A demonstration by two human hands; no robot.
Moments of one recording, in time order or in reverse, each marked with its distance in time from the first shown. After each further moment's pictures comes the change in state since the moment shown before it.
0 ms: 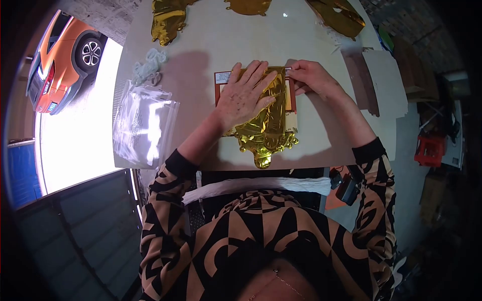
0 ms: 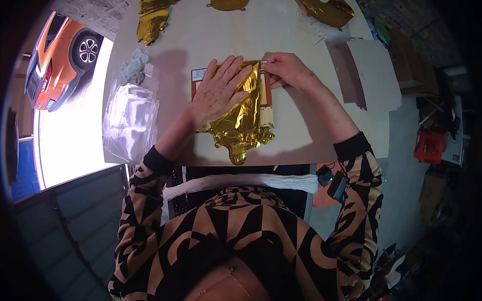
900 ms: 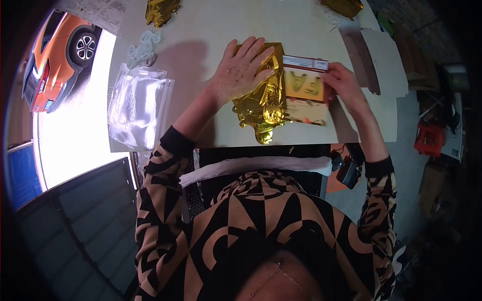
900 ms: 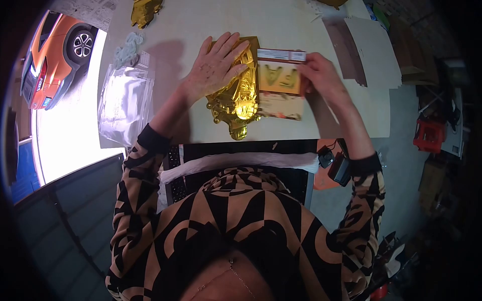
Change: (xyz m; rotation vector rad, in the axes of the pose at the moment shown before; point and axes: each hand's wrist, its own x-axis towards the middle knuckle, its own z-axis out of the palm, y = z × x) left_hand 0.002 -0.006 0.020 0.103 0.156 0.048; right_hand -0.097 0.046 -0.020 -0.096 0.280 -0.085
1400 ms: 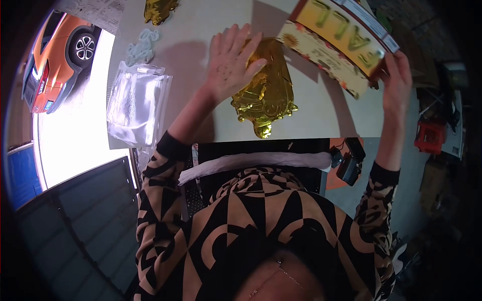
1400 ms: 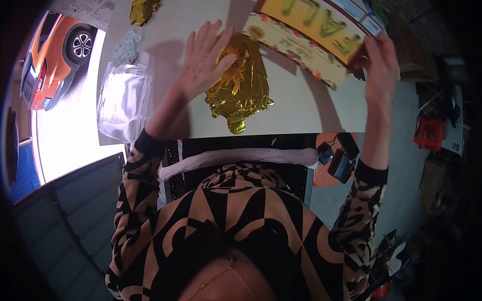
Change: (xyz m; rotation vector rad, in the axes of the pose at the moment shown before) left_hand -0.006 0.004 -0.028 -0.072 0.055 -0.156; right_hand -0.043 -0.044 -0.077 0.248 0.506 -0.378
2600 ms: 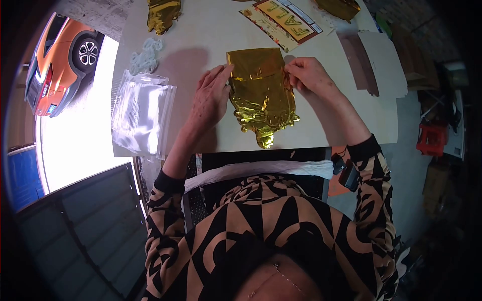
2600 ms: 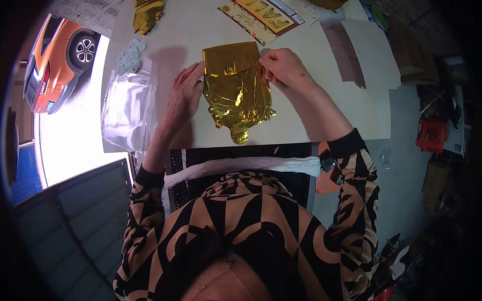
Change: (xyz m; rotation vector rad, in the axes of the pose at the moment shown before) left_hand -0.064 -0.016 -0.029 -0.317 -0.073 -0.151; right_hand 0.000 0.074 0.153 -0.423 -0.668 0.360
